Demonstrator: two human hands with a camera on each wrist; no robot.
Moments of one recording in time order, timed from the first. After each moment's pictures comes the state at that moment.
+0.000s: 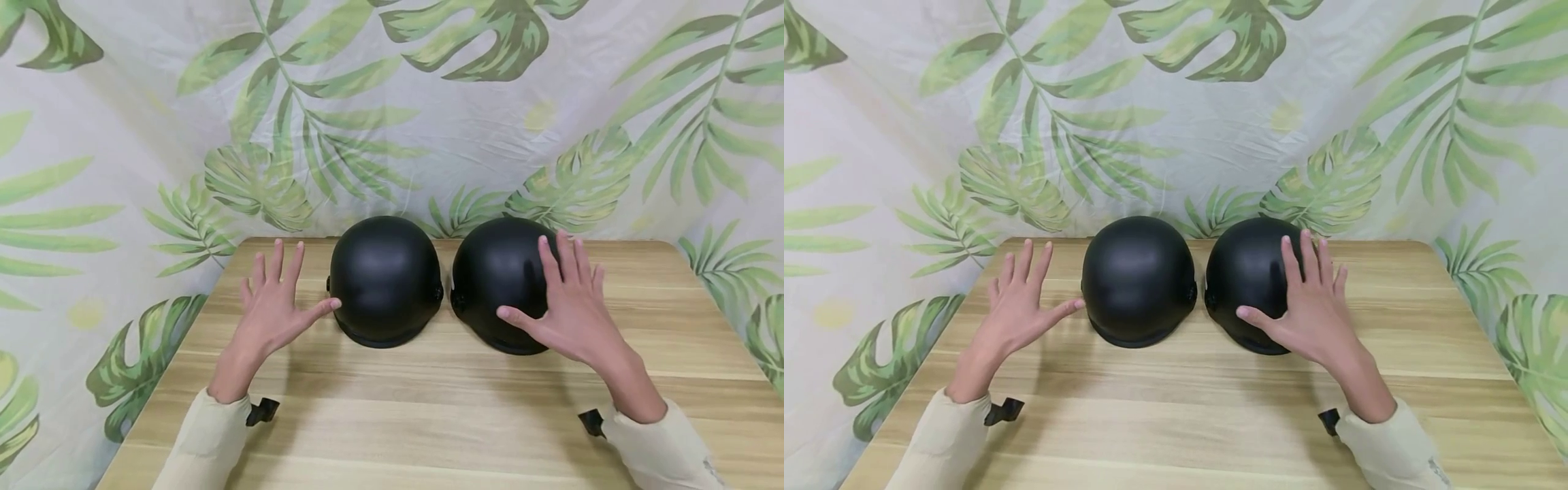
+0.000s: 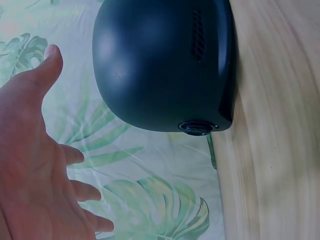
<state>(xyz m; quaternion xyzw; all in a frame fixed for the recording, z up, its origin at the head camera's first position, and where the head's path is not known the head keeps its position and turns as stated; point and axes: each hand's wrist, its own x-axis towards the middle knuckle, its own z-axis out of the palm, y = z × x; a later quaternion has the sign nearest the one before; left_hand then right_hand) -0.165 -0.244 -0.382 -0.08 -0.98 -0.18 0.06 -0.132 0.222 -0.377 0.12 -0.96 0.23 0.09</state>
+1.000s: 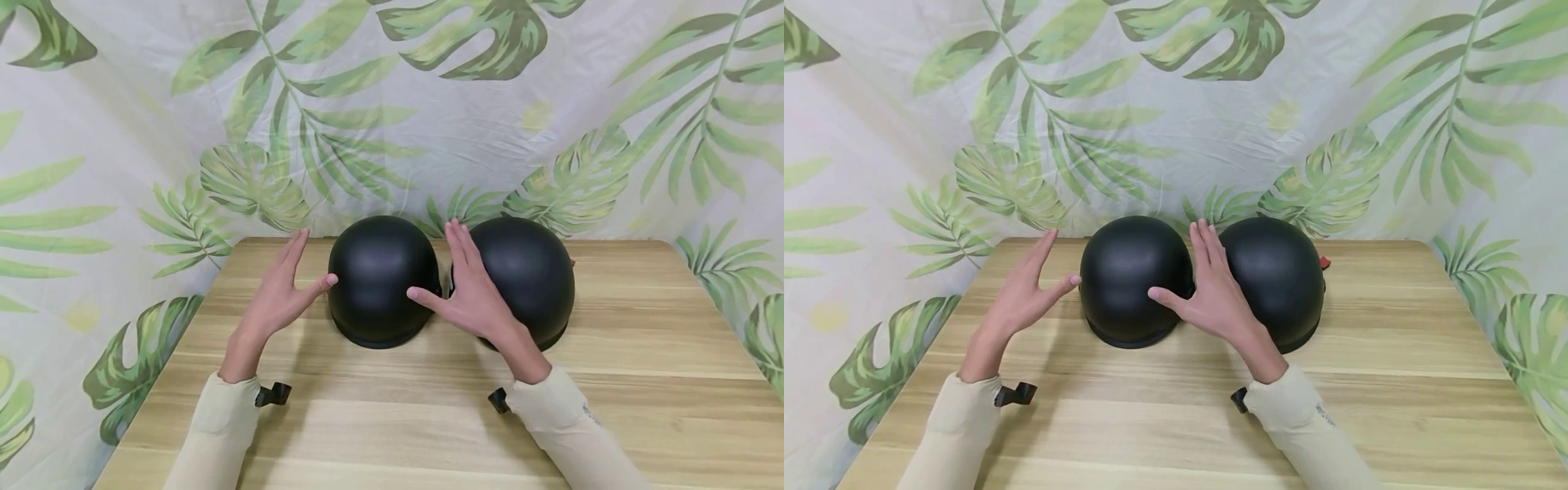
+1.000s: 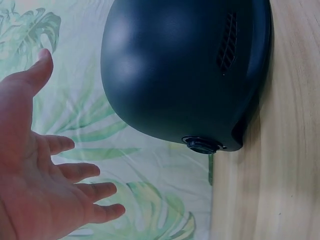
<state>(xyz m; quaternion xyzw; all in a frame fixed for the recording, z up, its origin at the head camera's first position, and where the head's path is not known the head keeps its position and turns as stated) -0.196 -0.243 -0.380 -0.14 -0.94 -0.31 0.05 -0.177 0.110 -0.387 0.19 -0.90 0.40 0.06</state>
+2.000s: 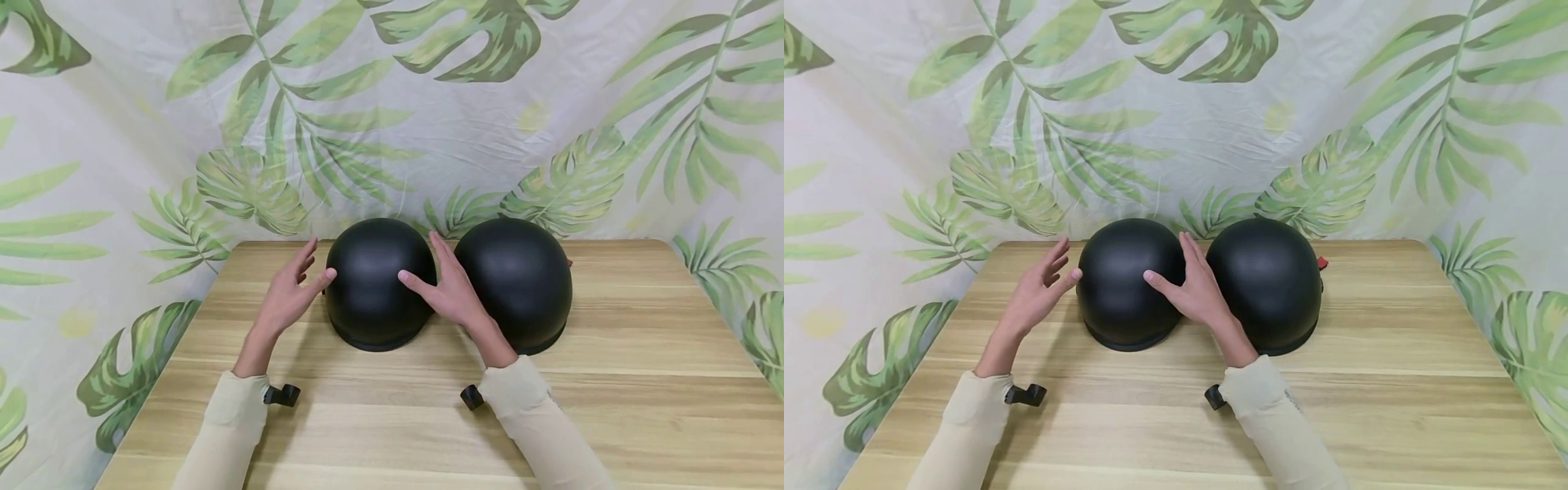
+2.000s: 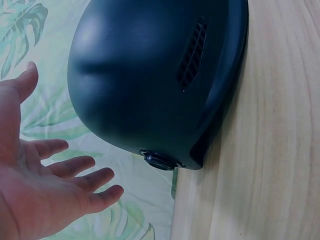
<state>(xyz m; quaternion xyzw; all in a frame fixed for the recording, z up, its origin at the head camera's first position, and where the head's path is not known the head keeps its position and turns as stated) -0.216 -0.237 -0.408 -0.13 -0.89 -0.44 0.04 -0.212 0.086 -0.417 0.13 -0.85 0.50 0.01</state>
